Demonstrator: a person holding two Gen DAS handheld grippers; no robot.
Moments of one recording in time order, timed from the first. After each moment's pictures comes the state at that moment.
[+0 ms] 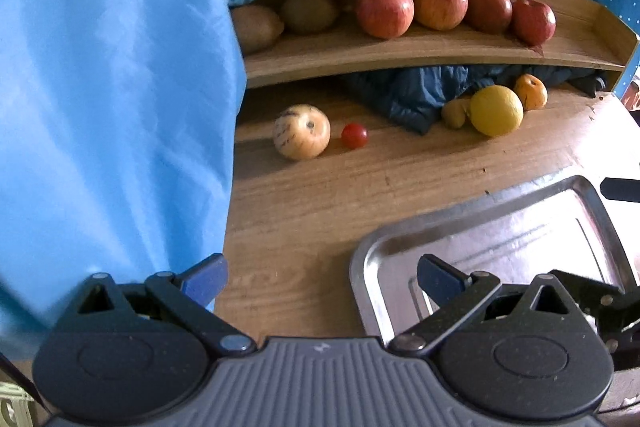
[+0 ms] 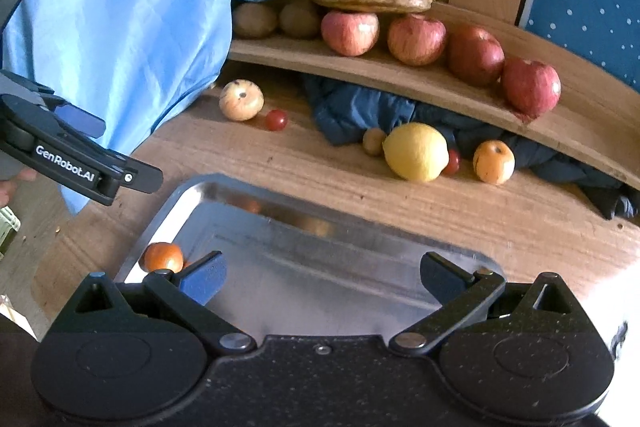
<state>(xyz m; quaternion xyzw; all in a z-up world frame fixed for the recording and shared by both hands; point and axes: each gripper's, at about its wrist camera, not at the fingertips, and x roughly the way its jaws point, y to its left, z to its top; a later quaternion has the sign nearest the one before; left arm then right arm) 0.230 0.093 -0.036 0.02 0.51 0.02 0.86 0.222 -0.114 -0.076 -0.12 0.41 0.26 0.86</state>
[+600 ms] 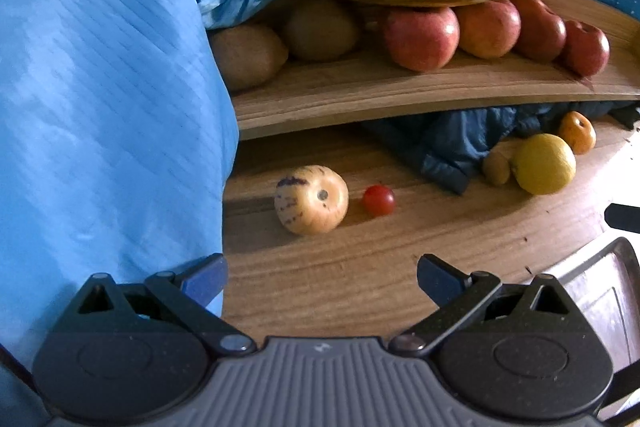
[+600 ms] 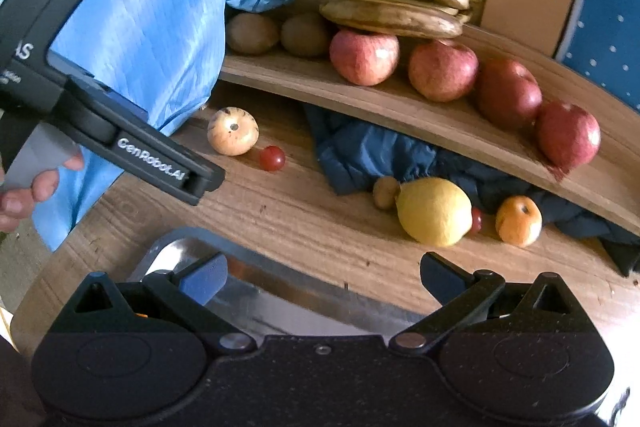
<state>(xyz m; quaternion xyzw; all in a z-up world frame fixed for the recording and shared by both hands) 0.308 0.099 -0.055 0.02 0.52 0.04 0.86 0.276 -0.077 -0.083 -0.15 0.40 0.28 0.86</state>
